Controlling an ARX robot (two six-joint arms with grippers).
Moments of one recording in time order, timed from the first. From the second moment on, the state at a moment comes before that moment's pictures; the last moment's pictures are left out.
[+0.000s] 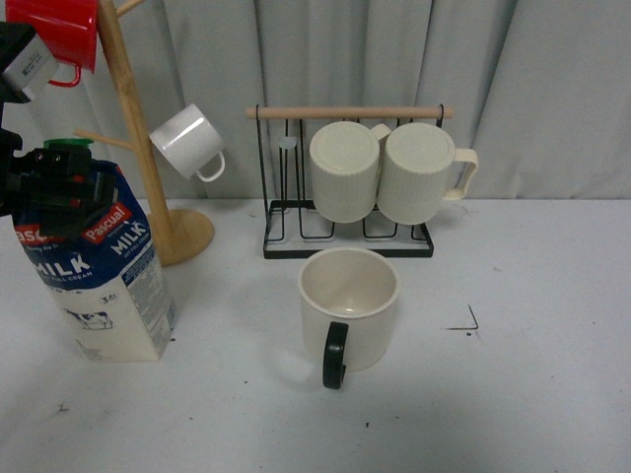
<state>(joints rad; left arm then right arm) -0.05 1.64 0.82 0.22 0.04 0.08 0.00 0.00 0.01 0.00 0.00 0.00</state>
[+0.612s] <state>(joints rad) -0.12 1.60 0.83 0.12 -0.01 0.03 0.00 0.00 0.01 0.00 0.00 0.00</state>
